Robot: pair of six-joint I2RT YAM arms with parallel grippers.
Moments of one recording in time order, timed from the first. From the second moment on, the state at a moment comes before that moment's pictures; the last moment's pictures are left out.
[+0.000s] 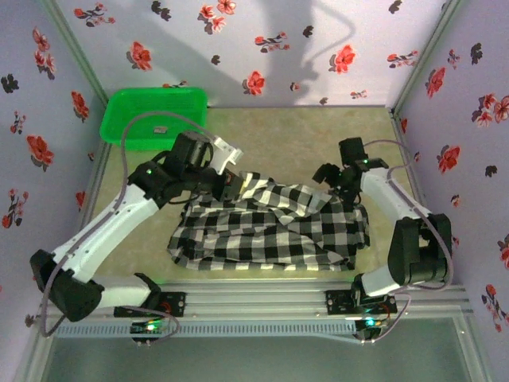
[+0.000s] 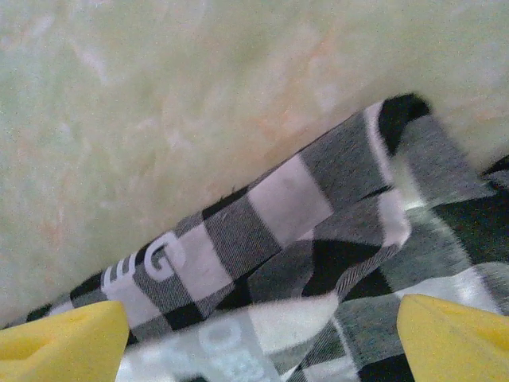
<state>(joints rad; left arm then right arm) -0.73 1.27 1.32 -0.77 0.42 -0.14 0.15 1.48 1.06 -0.74 -0.15 0.75</state>
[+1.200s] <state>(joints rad) -0.88 1.25 1.13 -0.98 0.36 -0.09 0.23 1.74 0.99 -0.61 -0.21 0.95</state>
